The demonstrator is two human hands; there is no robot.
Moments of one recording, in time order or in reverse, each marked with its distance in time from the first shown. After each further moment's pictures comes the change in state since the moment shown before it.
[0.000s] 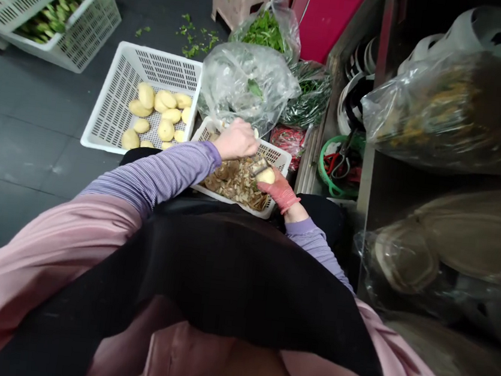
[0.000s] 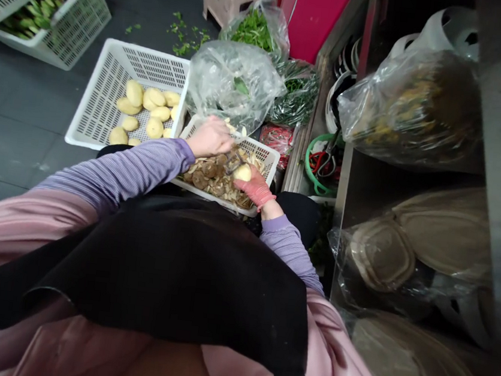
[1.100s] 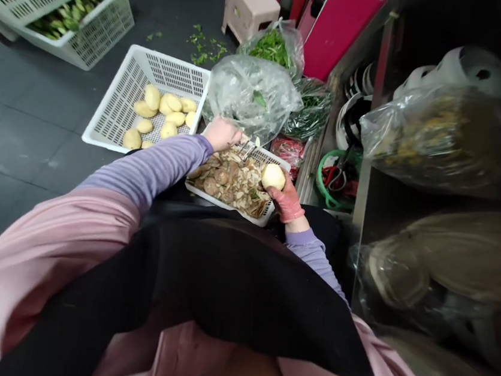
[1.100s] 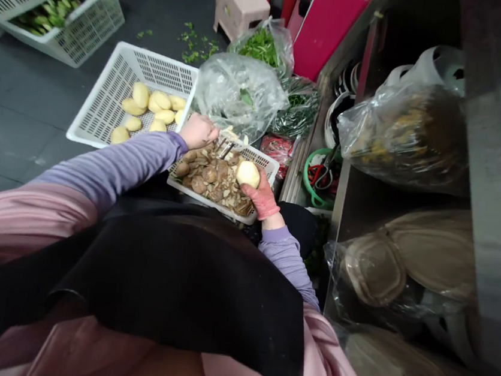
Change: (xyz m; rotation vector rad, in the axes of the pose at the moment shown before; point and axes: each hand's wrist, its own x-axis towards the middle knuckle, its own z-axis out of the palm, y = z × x) left_hand 0.000 -0.001 -0.023 0.101 0.018 -0.194; right_hand -0.011 -0.014 0.005 0.152 0.005 -0.132
